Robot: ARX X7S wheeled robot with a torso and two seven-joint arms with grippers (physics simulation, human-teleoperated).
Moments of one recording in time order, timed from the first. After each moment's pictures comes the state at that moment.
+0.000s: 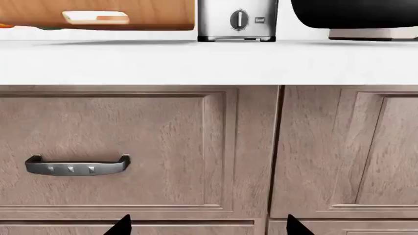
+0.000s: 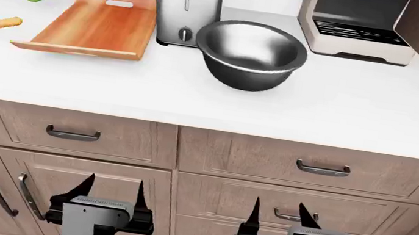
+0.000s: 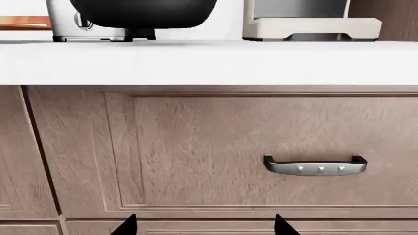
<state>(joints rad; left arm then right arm) 0.00 0.00 0.00 0.00 0.00 0.00 0.00 0.00 0.00 0.00 0.00 0.00 0.00 0.00</state>
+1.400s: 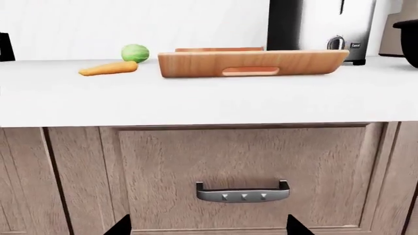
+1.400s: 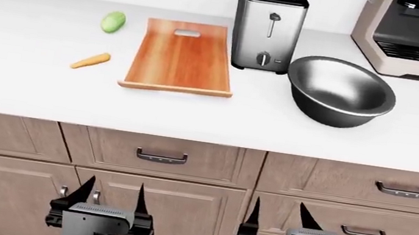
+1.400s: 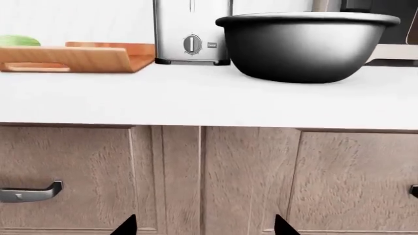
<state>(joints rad) 0.01 -0.11 0.13 -0.05 -0.09 0.11 -0.12 0.01 0.10 -0.13 0.03 0.08 -0.05 0.14</state>
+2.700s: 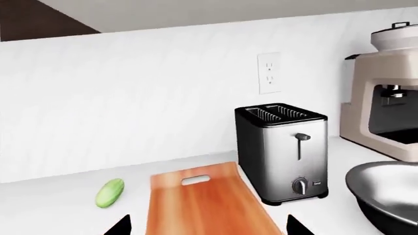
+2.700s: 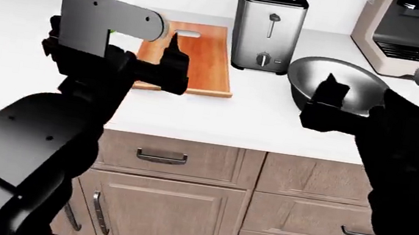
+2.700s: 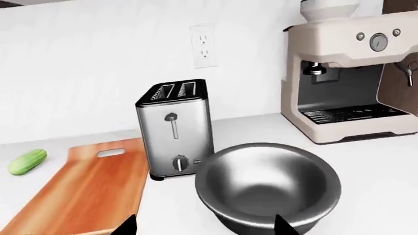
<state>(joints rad) -0.88 -0.11 0.13 0.60 -0.31 -1.30 -0.19 0.84 0.35 0.22 -0.61 1.30 1.40 0.93</state>
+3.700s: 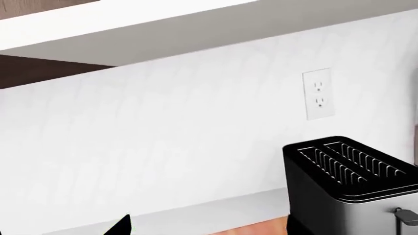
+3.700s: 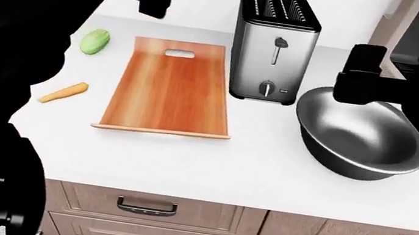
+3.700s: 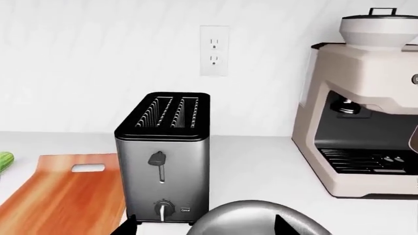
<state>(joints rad) -1.31 -0.17 0.13 0.41 -0.36 -1.53 -0.20 1.18 0.59 0.04 -0.33 1.79 1.43 1.22</state>
